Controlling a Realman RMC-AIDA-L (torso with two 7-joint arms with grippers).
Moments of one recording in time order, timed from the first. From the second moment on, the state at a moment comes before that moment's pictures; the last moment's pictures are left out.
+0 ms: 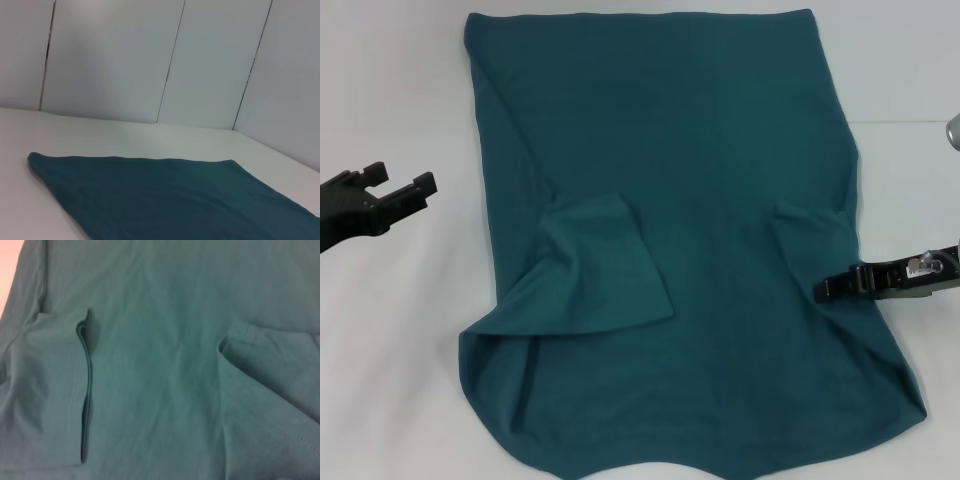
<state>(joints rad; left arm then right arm) -0.41 -2.14 0.48 0.80 1.86 1.22 -1.46 0.56 2.09 -1.01 -1.02 -2.47 -1.29 2.65</state>
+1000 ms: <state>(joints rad) -0.41 -2.14 0.46 0.80 1.85 1.23 -1.46 0.59 2.09 -1.03 -0.96 -2.41 -1.34 2.56</state>
